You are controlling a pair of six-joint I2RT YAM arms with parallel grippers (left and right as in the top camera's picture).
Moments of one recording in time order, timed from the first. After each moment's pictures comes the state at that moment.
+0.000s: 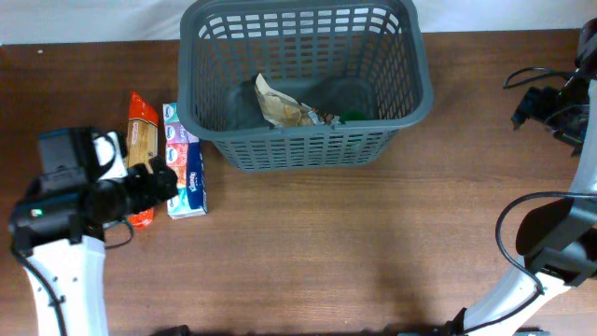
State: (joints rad) left arm 0.26 1.21 1.28 -1.19 0.22 -0.17; right arm -0.39 2.03 2.17 -1.63 0.13 0.25
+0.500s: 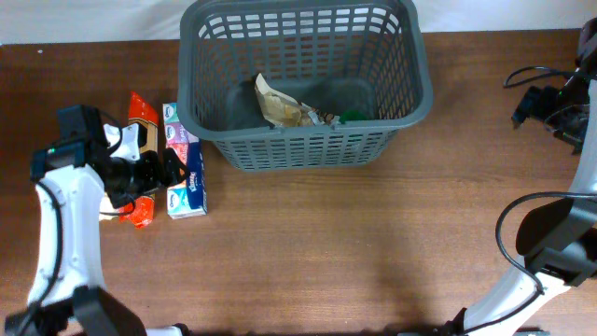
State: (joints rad) left arm 0.30 1.55 1.28 -1.10 0.34 0.01; right arm -0.39 2.03 2.17 -1.62 0.13 0.25
